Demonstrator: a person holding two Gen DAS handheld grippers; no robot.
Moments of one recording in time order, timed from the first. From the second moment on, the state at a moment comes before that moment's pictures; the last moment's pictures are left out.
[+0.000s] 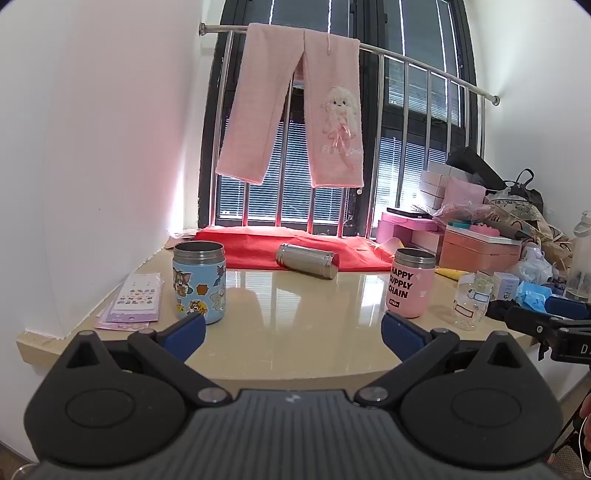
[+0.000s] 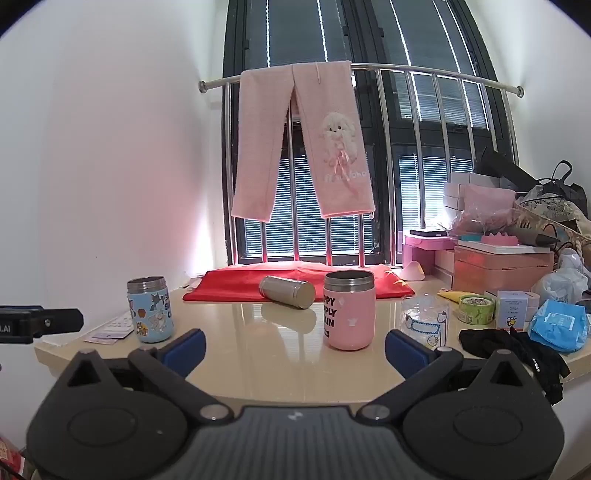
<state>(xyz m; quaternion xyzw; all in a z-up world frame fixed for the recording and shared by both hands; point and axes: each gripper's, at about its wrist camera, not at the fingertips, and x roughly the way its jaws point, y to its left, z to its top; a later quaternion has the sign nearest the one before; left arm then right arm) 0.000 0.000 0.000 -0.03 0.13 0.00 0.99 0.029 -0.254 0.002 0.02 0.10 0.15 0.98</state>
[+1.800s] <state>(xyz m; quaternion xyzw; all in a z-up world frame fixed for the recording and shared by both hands) 0.001 -0.001 -0.001 -0.03 0.13 0.00 0.99 0.028 -0.254 0.002 0.02 0.10 0.15 0.98</state>
